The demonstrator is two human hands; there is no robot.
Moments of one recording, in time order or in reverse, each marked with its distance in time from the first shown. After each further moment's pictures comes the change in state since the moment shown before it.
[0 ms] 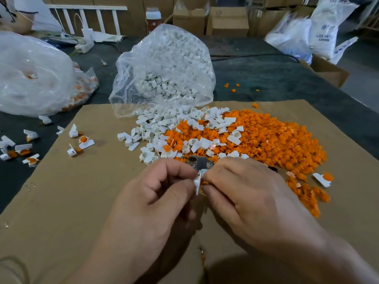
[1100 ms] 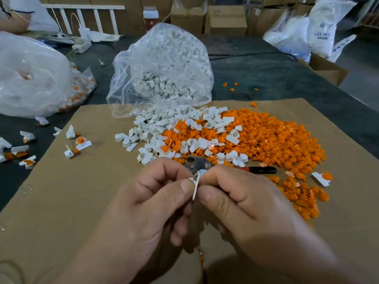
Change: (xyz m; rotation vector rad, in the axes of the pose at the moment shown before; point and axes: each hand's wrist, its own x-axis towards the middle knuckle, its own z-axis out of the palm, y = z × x) left_hand 0.004 0.001 -0.005 -0.264 -0.183 -0.005; right_hand -0.008 -0.005 0.000 0.647 -0.025 0.158
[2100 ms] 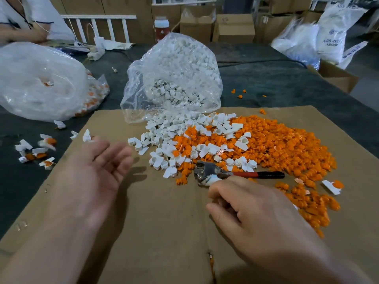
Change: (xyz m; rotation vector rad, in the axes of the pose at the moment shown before) left_hand 0.033 0.007 -0.089 -0.358 0.674 -0.005; right_hand 0.001 0.001 0.006 -0.531 -0.022 -0.026
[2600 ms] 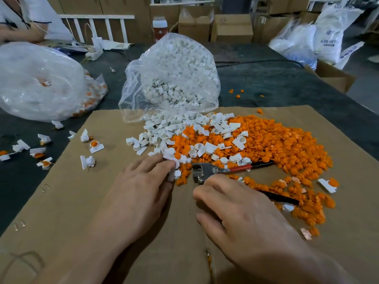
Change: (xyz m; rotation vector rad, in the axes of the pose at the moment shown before) left_hand -0.028 -0.032 0.017 1.647 -0.518 0.689; right_hand 0.005 -0.004 0.012 -0.037 -0.089 -0.069
